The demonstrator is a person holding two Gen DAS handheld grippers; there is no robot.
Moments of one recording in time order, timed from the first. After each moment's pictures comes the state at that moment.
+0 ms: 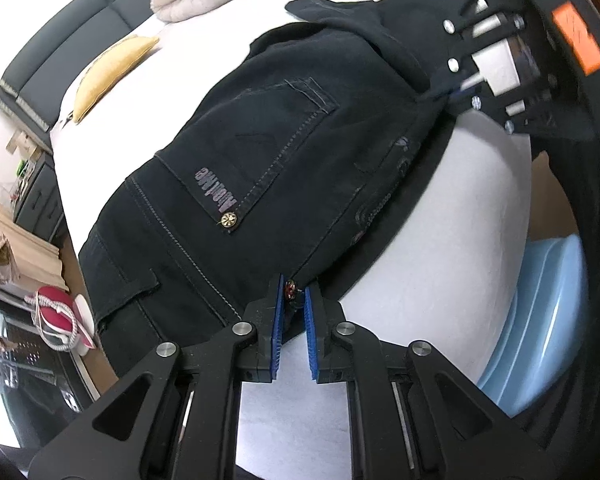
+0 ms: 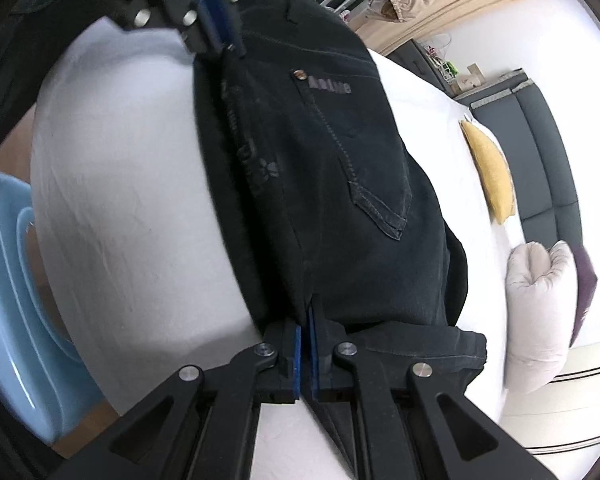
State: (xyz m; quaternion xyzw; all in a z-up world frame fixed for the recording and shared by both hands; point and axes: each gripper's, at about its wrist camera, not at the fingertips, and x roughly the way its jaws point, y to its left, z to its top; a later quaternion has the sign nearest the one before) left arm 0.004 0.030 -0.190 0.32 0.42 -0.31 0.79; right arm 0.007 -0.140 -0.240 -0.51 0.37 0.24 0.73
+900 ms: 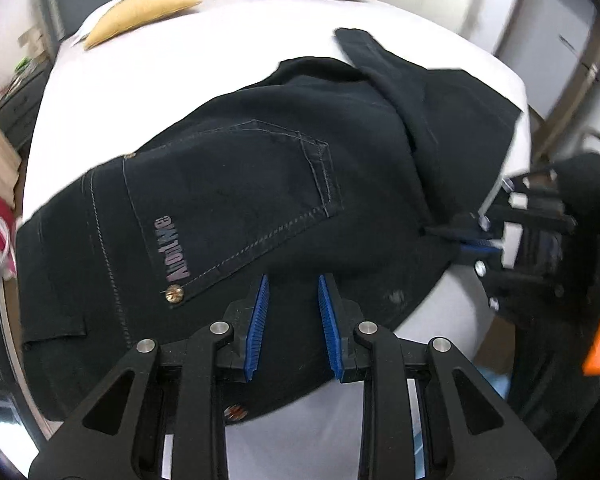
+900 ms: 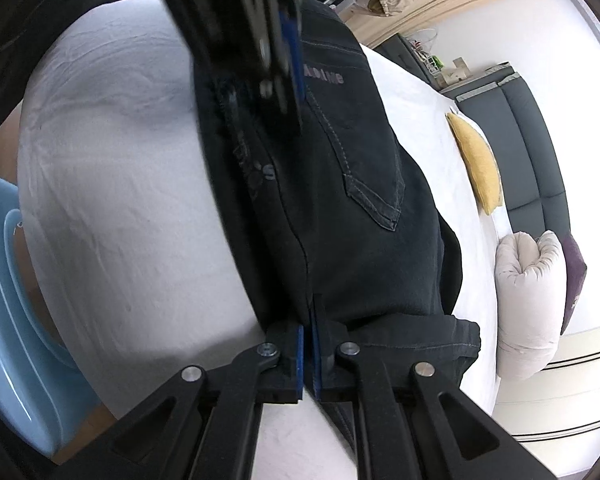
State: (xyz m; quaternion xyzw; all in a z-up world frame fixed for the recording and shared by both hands) left arm 0.069 -0.013 -0.187 0.11 0.49 -0.29 0.82; right arm -0.017 -0.130 -0.254 -0.51 0.37 0.21 0.75
